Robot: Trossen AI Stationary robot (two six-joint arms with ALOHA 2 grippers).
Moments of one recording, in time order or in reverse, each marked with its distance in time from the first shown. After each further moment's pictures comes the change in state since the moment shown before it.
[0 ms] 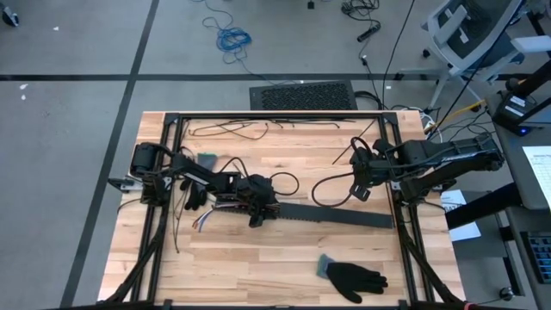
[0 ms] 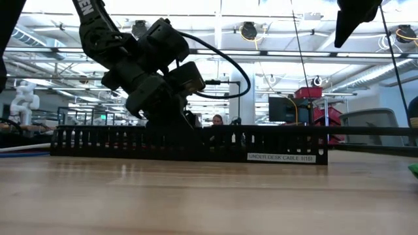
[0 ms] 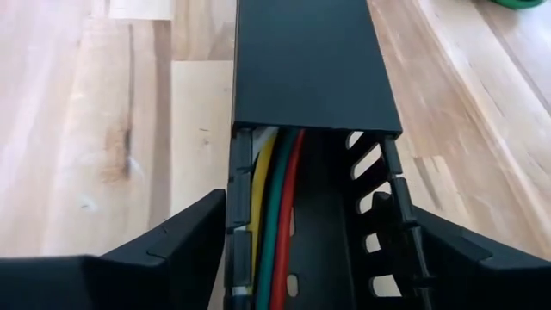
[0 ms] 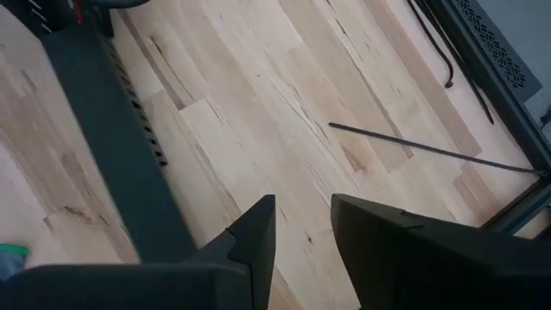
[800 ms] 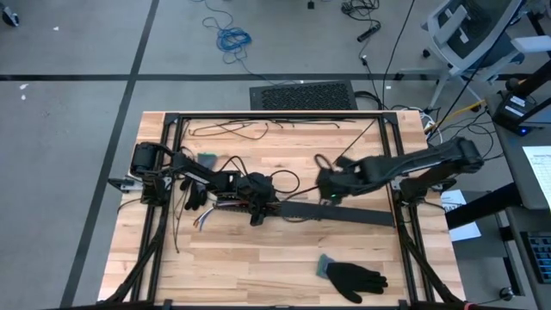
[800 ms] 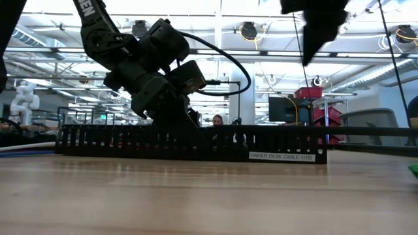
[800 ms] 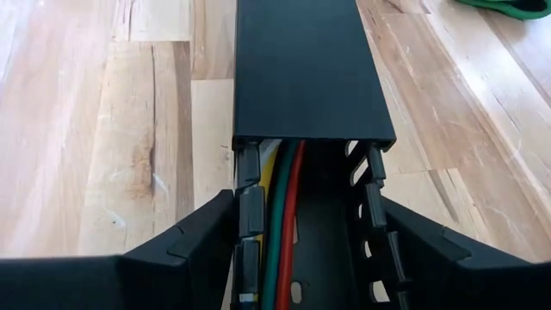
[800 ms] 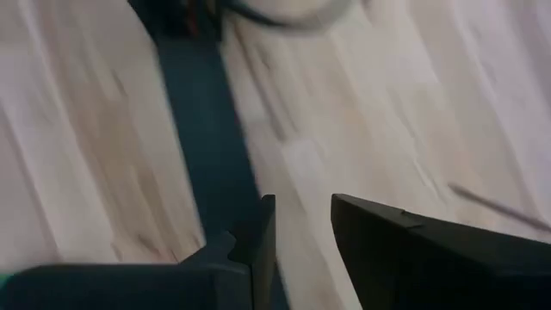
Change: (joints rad) left arm 0.015 -0.001 0.000 0.028 -0.006 0.026; right arm 0.000 0.259 0.000 0.288 -0.141 -0.149
